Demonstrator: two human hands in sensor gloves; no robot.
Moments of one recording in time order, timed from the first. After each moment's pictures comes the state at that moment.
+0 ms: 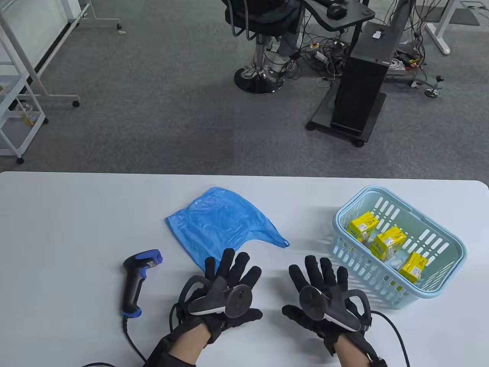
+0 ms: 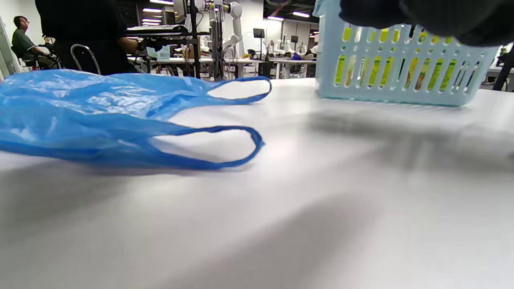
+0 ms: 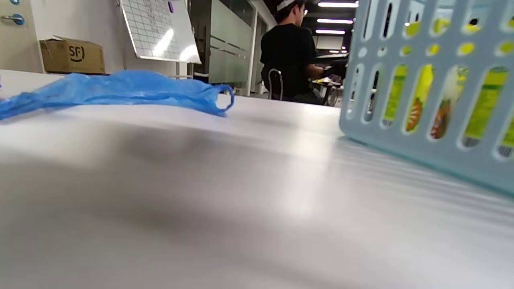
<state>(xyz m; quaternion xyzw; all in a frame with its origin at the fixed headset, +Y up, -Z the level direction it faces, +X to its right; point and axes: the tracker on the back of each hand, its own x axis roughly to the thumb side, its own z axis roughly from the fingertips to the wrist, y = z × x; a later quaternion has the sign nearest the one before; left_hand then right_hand) -0.072 -0.733 -0.288 -0.09 -0.29 -0.02 0.95 0.166 -0.745 -0.281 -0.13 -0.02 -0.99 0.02</state>
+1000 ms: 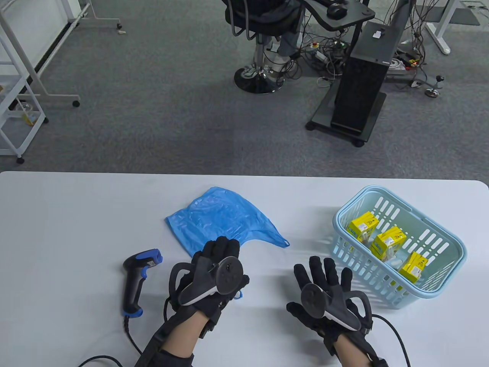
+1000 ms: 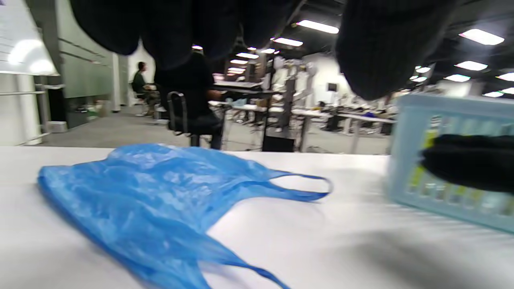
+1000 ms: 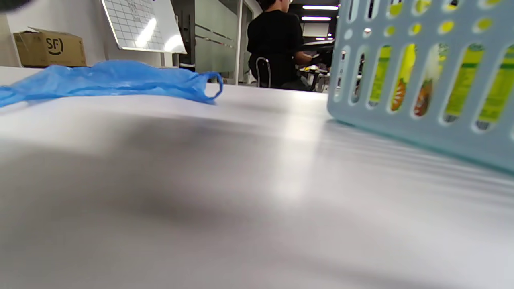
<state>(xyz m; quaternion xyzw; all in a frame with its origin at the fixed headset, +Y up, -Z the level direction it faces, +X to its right) -0.087 -0.665 -0.313 -0.03 -0.12 0.03 0.99 0.171 -0.751 -0.282 -0.10 -0.04 -0.99 0.01</state>
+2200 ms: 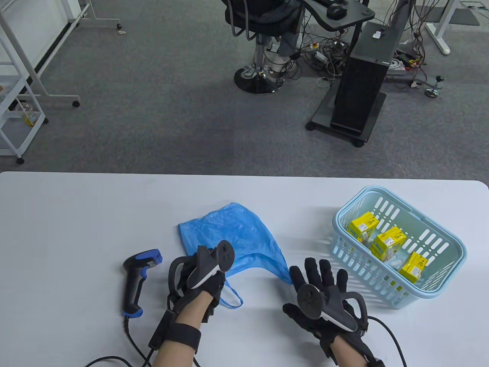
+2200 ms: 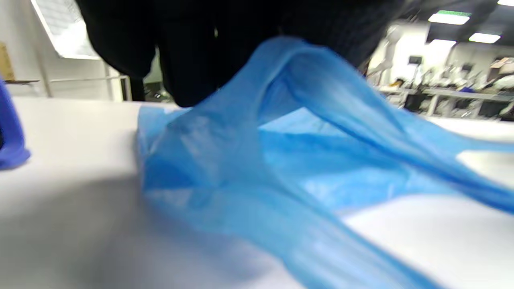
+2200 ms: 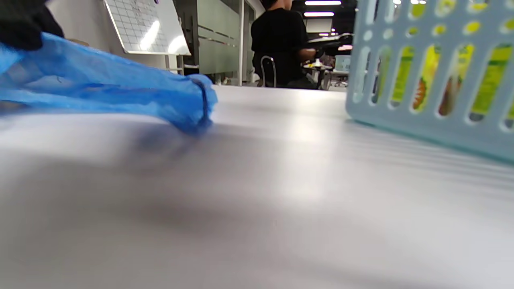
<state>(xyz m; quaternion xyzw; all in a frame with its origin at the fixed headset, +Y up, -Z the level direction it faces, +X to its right) -0.105 -0.722 -0.342 -0.04 -0.03 0.03 1.00 0.156 -0.742 -0.276 -0.11 -0.04 -0.99 -0.01</state>
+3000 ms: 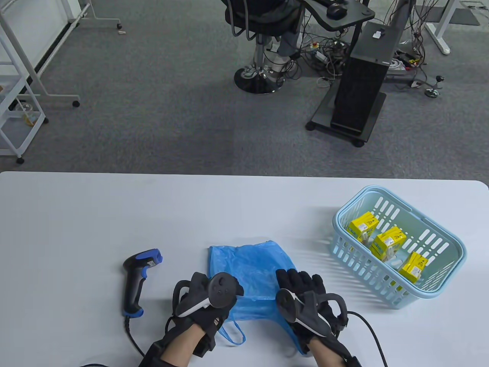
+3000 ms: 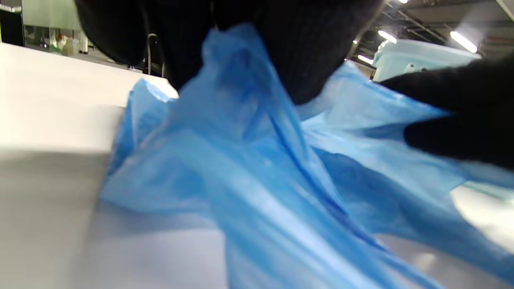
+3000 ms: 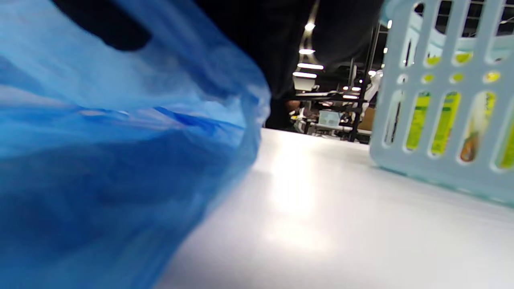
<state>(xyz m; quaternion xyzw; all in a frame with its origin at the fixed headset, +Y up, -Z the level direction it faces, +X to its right) -0.094 -0.734 -0.290 -0.09 -0.18 0.10 0.97 0.120 -0.753 -0.279 -0.09 0.06 -0.99 0.03</state>
